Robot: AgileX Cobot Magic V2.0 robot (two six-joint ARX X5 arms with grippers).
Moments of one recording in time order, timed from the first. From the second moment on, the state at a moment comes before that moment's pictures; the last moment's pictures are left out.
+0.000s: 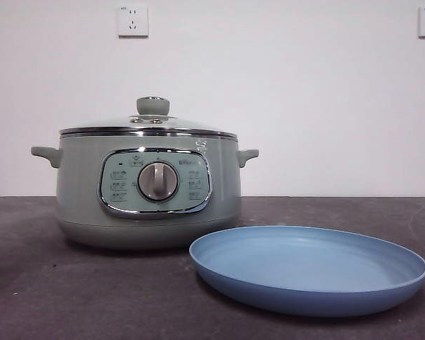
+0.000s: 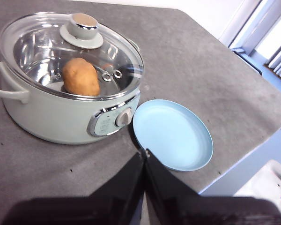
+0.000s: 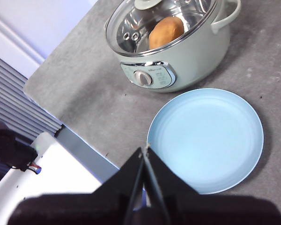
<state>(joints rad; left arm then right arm) 0.04 0.43 0.83 -0.94 0.71 0.02 0.11 0.65 0.97 -1.03 -0.71 -0.07</state>
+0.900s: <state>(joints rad) 0.03 0.59 0.86 -0.81 0.70 0.01 0.11 0.67 0.97 -1.03 -0.71 -0.05</state>
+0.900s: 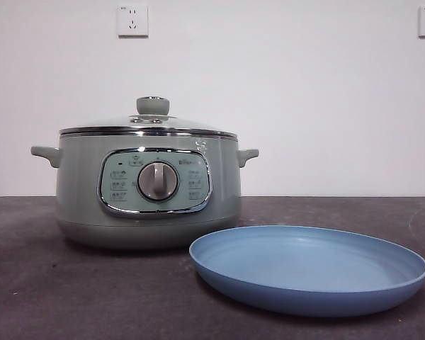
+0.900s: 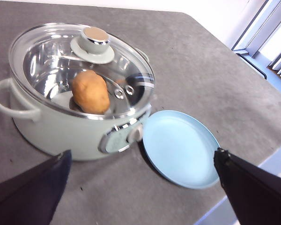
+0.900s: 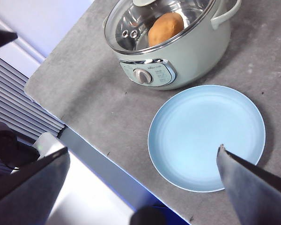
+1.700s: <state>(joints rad) -0.28 1.37 1.31 -0.48 0.37 0.07 0.11 0.74 0.97 -1.03 -0.70 -0.05</state>
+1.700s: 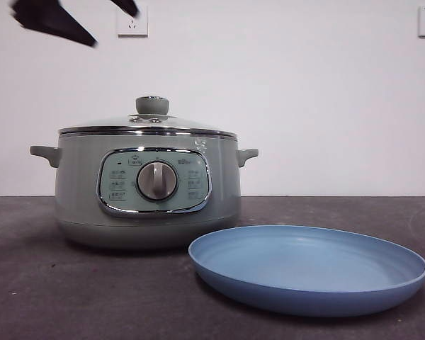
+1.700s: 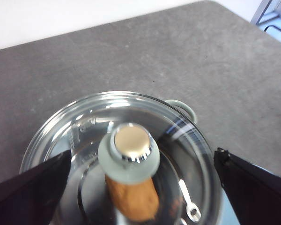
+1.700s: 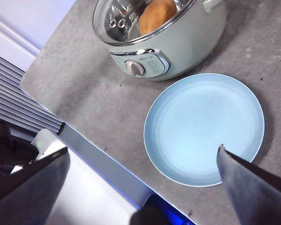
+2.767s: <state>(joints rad) -0.39 1.66 1.40 -0.43 0.22 0.11 0.11 0.74 0.97 -1.03 -0.70 -0.05</state>
